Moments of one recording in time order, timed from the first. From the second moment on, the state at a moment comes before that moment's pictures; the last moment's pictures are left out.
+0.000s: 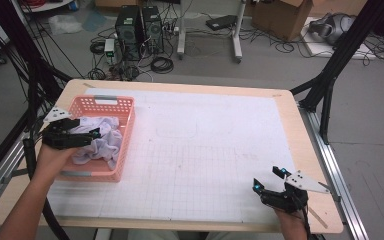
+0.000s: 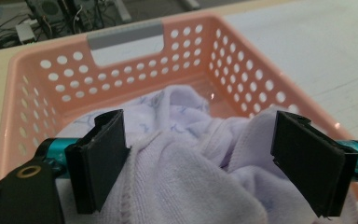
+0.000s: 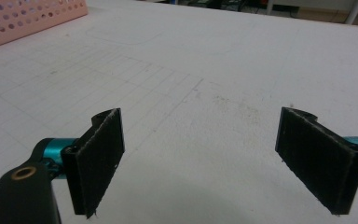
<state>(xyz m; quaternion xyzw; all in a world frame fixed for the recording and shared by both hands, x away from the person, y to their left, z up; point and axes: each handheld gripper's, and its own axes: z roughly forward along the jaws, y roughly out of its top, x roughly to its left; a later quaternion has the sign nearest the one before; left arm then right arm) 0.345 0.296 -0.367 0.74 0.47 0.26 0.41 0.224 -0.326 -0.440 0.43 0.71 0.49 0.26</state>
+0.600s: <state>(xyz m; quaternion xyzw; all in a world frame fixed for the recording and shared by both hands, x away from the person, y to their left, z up) 0.385 0.281 -0.405 0.80 0.49 0.21 0.27 0.225 -0.326 -0.441 0.43 0.72 0.49 0.26</state>
